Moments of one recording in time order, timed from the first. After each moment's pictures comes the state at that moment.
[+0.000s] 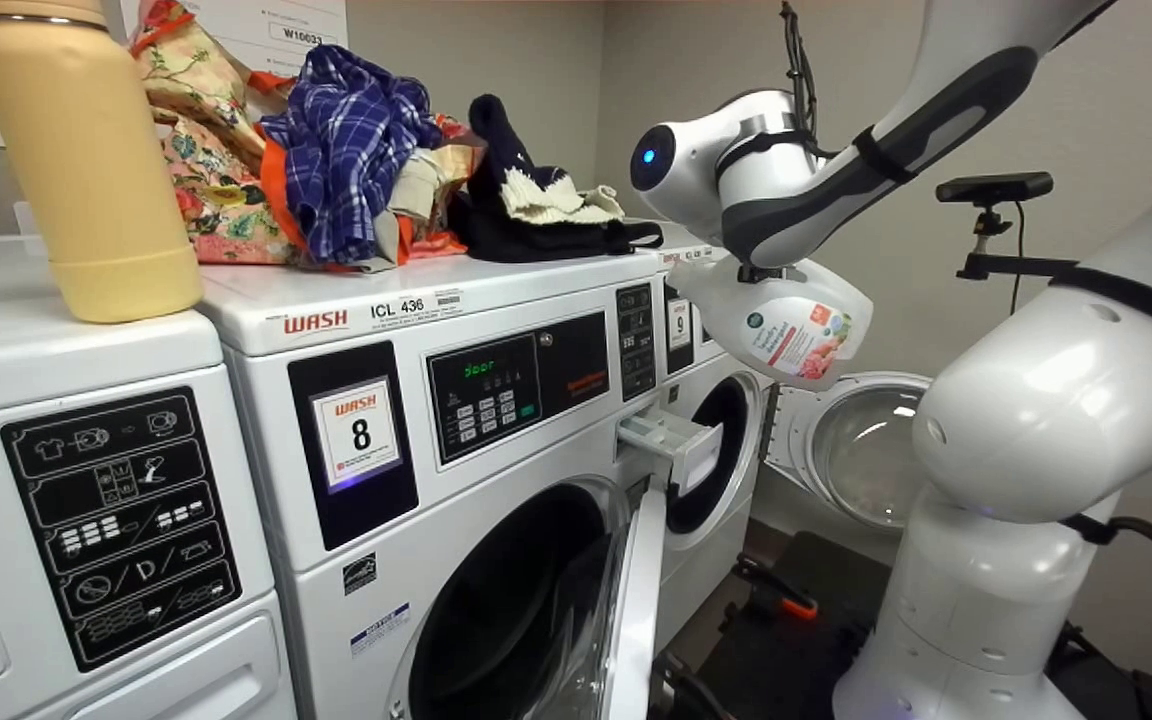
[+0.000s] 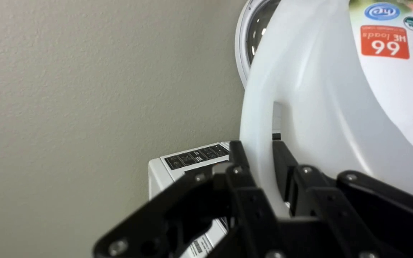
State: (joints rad) arm -0.20 -0.51 -0.11 -2.65 -1.39 1.85 0.42
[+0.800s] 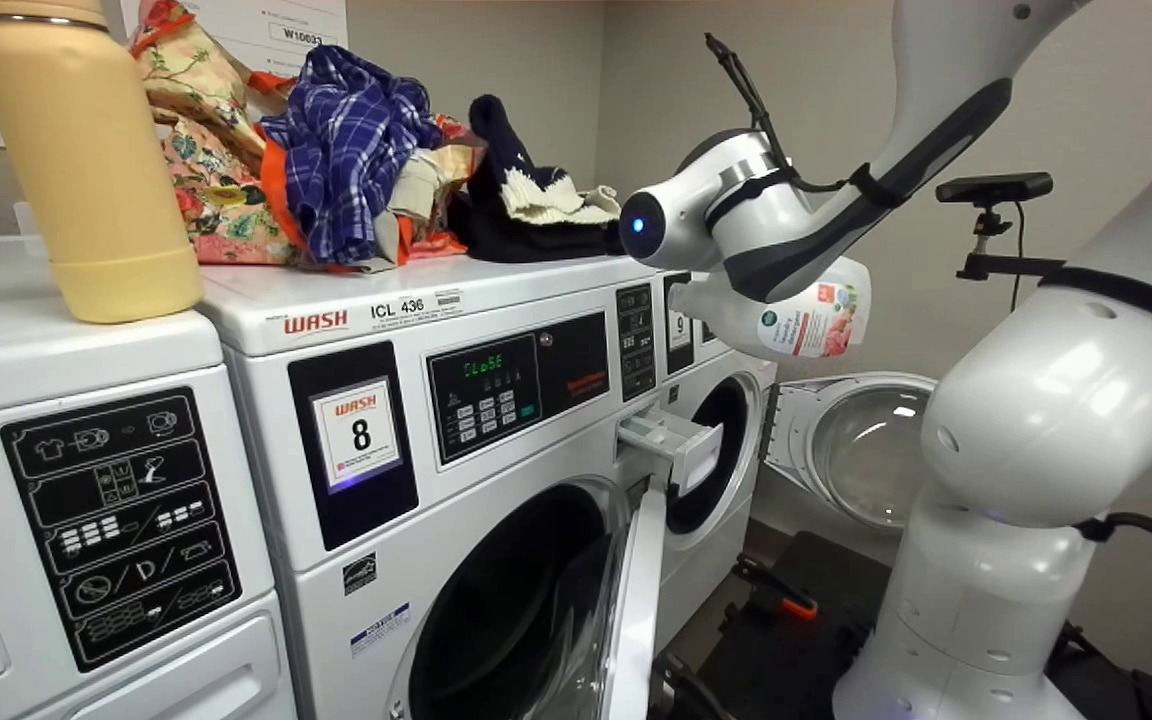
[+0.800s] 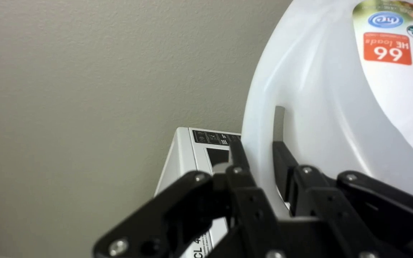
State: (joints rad) arm -0.14 -0.44 -0.12 -2.70 -1.63 1.77 0.31
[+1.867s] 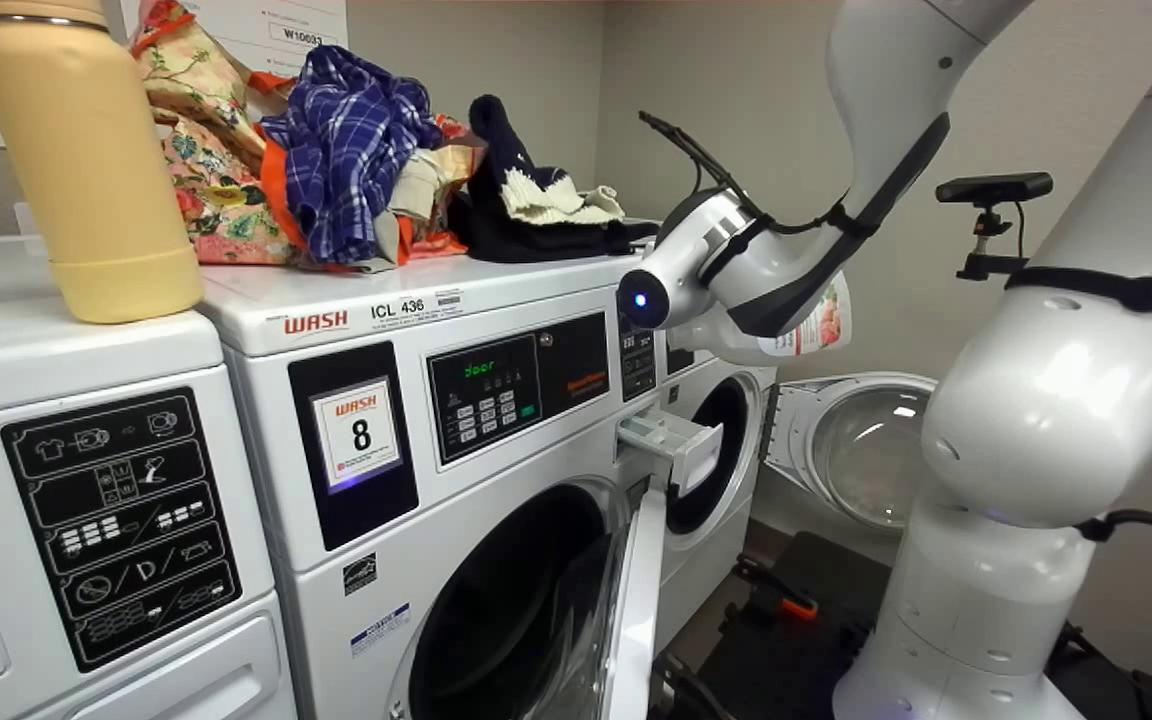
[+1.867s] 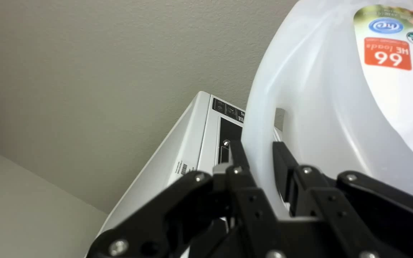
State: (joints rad) arm -0.14 -0.25 -0.15 -2.70 -1.88 1.76 0.26
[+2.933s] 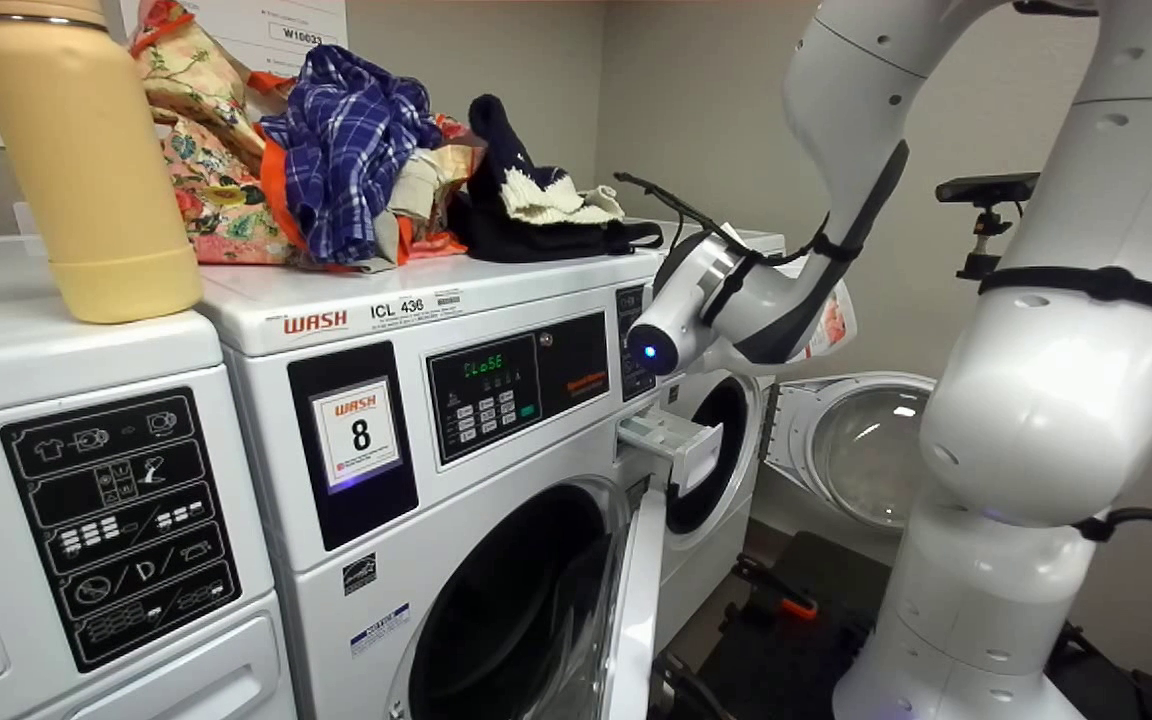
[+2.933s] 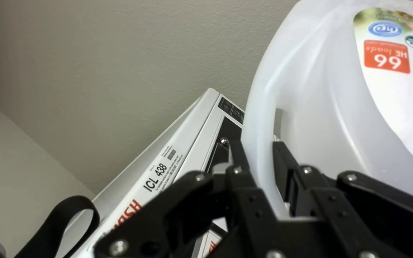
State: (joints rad) arm -0.15 -0.09 -0.17 -2.69 -2.01 1.69 0.26
